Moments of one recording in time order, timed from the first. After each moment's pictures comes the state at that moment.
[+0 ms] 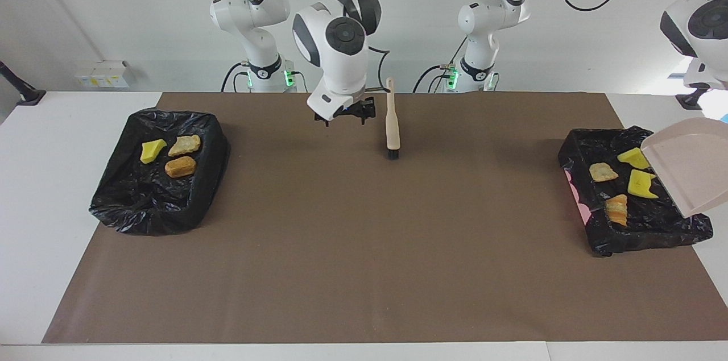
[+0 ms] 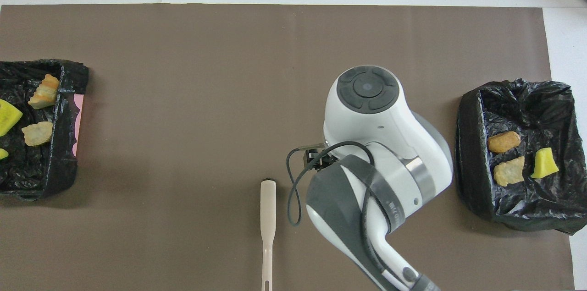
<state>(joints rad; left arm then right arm) 0.26 0.12 -0.01 -1.63 0.97 2.03 1.51 0.20 0.20 0.32 -1.67 -0.01 1.65 0.44</state>
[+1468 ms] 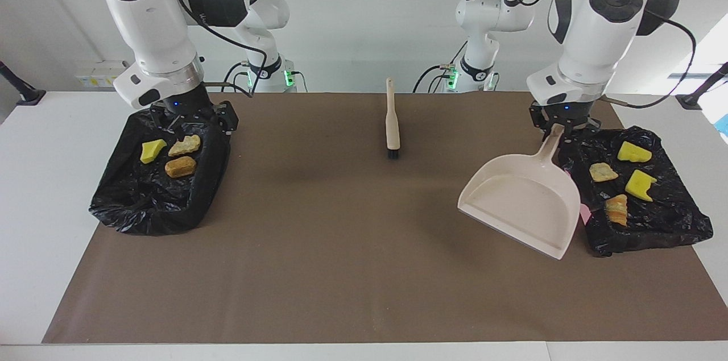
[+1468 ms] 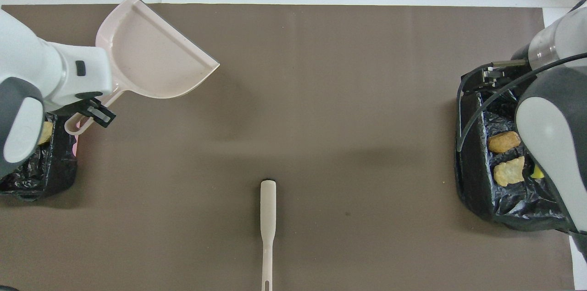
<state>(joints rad) -0.22 0.06 -0.03 -1.67 0.14 1.70 0.34 -0.15 0.15 0.26 -1.49 -0.11 1.64 0.11</state>
